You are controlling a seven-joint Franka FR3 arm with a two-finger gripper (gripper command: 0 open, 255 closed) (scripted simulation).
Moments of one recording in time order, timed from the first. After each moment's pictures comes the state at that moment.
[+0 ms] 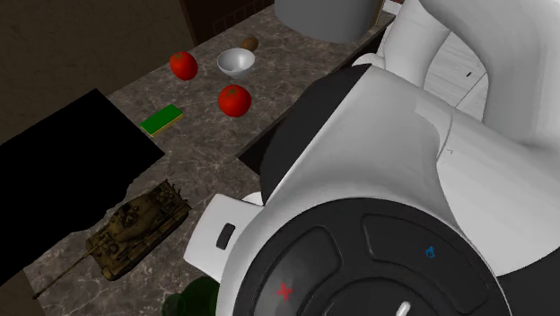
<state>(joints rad) 0.10 -0.10 0.72 -1.90 -0.15 1.68 0.64</state>
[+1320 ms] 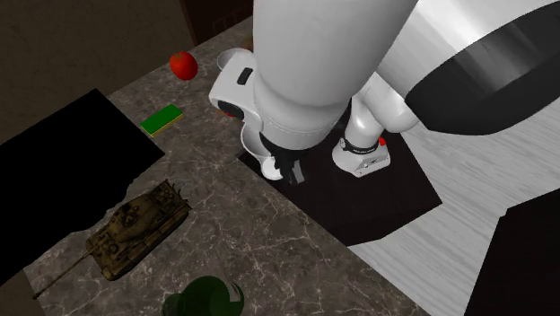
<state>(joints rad) 0.10 -0.53 0.47 -2.18 -0.01 1.62 0.31</state>
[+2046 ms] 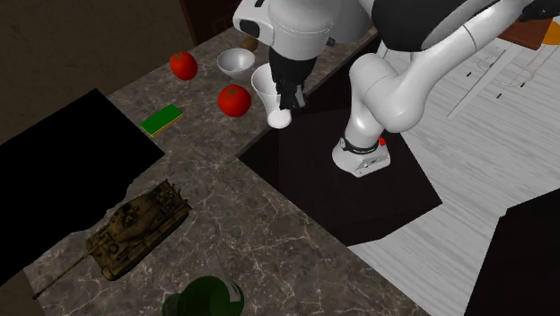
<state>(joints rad) 0.09 -0.84 0.22 -2.43 -0.09 1.59 0.05</state>
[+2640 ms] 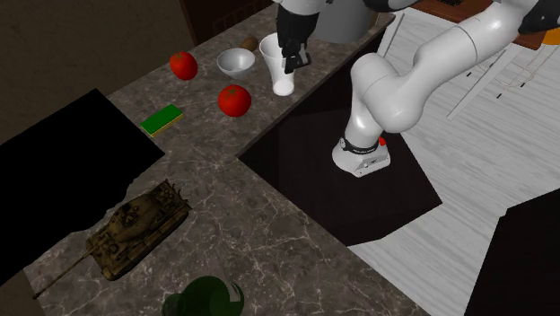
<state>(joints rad) 0.04 -1.02 0.01 -2.54 -0.24 1.56 -0.16</state>
